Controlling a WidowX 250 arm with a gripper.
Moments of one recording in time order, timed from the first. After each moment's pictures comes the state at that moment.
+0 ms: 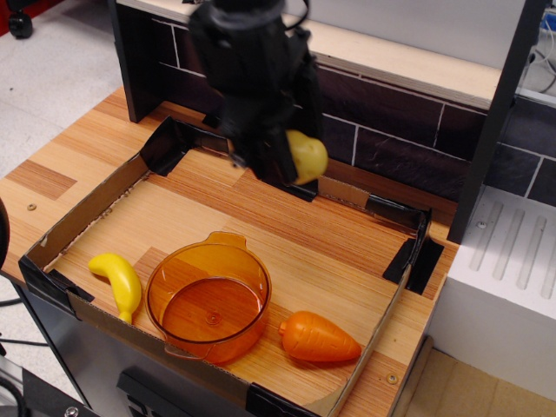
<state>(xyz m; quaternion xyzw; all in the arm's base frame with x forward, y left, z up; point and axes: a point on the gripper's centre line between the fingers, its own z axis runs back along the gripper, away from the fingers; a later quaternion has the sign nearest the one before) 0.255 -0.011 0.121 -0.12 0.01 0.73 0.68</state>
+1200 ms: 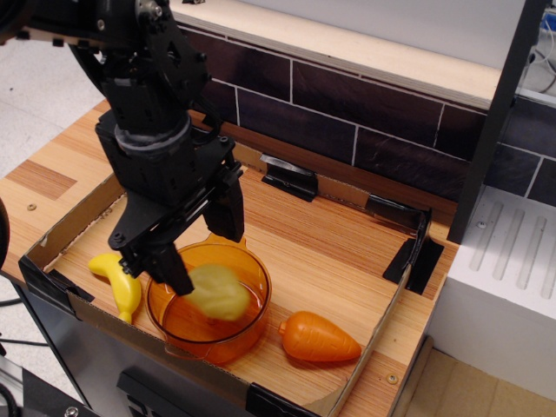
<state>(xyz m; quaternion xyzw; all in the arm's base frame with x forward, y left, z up) 0.192 0.014 0.064 -0.05 0.00 0.68 0.73</state>
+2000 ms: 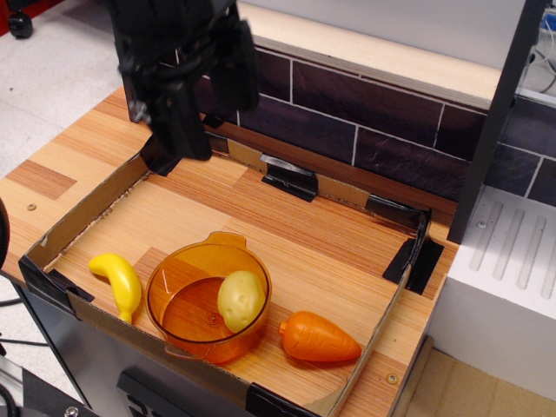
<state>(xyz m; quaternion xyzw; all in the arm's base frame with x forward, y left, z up) 0.224 0.009 0.152 -0.05 0.05 0.72 0.69</state>
